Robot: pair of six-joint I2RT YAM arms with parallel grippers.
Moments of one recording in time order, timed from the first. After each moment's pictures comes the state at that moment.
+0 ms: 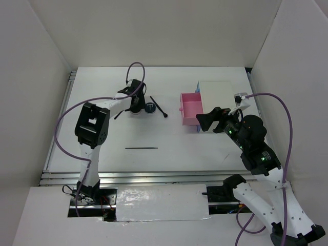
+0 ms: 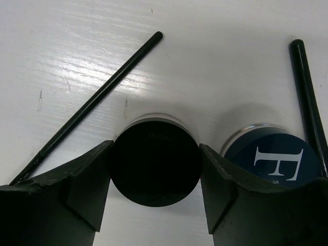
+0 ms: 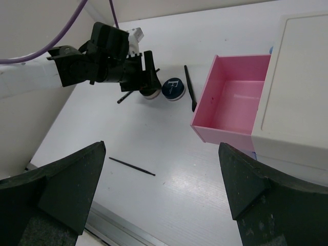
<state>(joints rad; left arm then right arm) -0.36 2.13 1.56 -0.41 -0.33 -0.50 0.40 0.63 0.88 -0.38 -0.07 0.43</state>
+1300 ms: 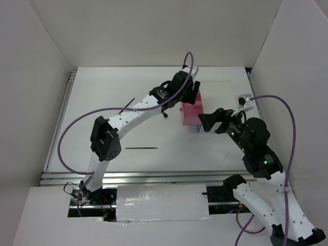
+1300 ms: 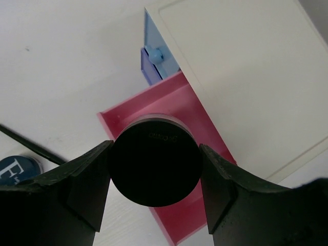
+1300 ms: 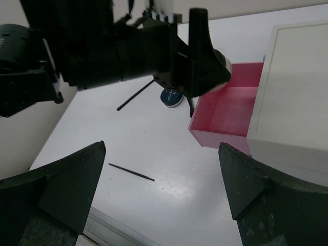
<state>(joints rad) -0.81 2.09 2.05 -0.47 -0.23 -0.29 0.40 0.59 0.87 -0.38 -0.04 0.43</state>
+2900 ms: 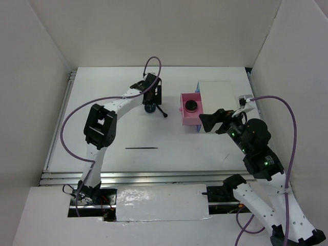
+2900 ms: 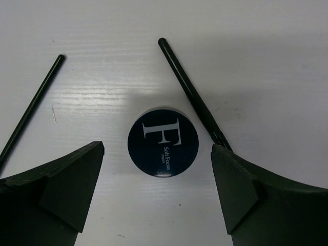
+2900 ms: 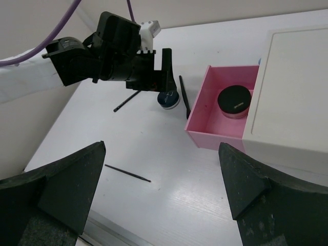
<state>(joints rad) -0.50 2.17 1.81 -0.56 -0.33 -0.43 0.40 0.58 0.87 -0.38 -0.03 0.41</state>
